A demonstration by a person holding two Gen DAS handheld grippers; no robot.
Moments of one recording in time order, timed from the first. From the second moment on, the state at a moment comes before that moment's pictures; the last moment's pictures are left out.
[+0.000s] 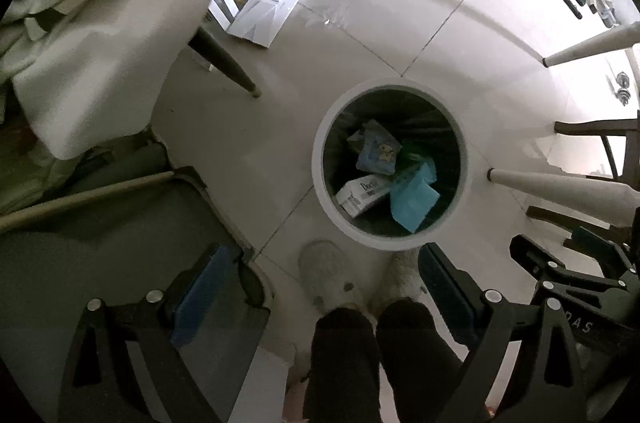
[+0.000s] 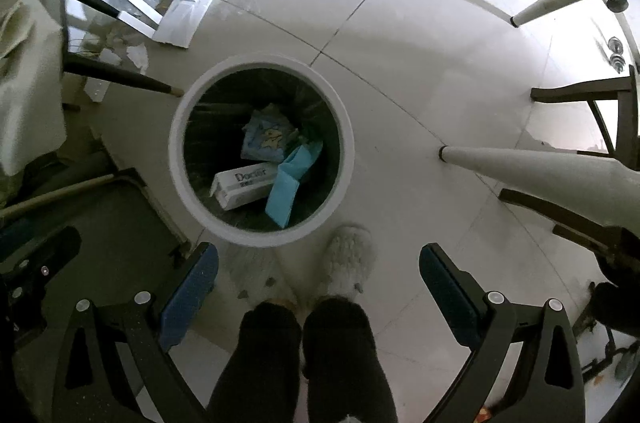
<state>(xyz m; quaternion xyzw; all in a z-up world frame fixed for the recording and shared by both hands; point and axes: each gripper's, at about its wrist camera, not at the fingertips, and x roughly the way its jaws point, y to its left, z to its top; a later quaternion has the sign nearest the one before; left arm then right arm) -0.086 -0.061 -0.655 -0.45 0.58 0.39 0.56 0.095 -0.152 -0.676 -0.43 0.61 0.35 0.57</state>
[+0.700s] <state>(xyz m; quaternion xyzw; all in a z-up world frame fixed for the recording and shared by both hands) -0.095 -0.063 -0.413 -0.38 0.56 0.43 0.60 0.072 -0.153 -0.394 -0.35 0.63 0.37 0.59</state>
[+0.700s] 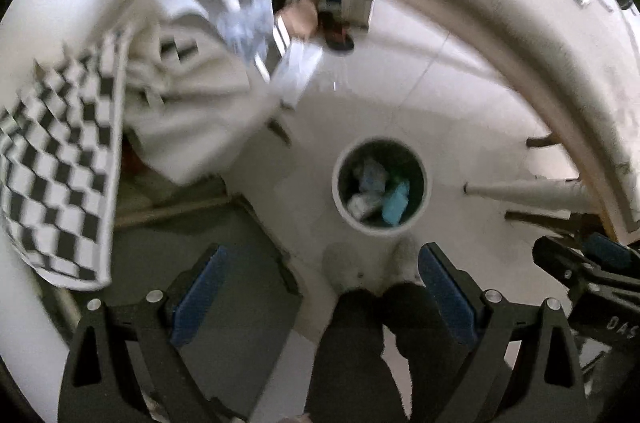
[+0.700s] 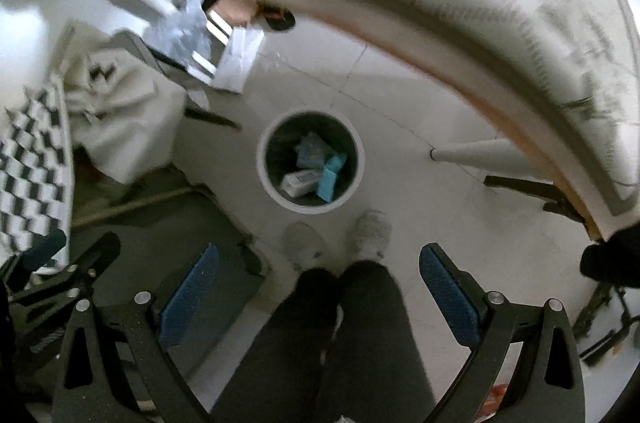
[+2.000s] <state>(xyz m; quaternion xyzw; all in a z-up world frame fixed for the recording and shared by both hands) 0.214 0.153 -0.385 -0.16 0.66 0.22 0.70 0.380 0.083 -0.379 -0.34 0.60 0.33 0.65</state>
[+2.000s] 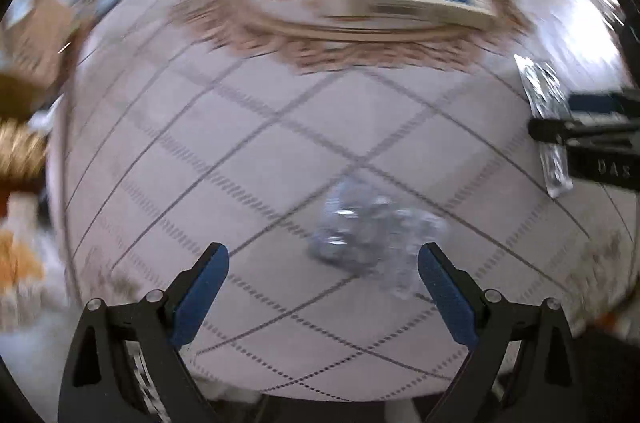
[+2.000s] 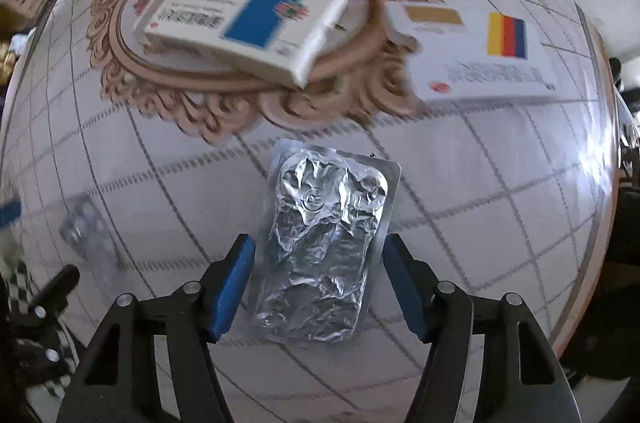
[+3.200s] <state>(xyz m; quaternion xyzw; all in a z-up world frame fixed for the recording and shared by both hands) 0.216 0.126 -0.322 -0.23 0.60 0.27 0.71 0.371 0.025 -0.321 -0.32 0.57 0.36 0.67</state>
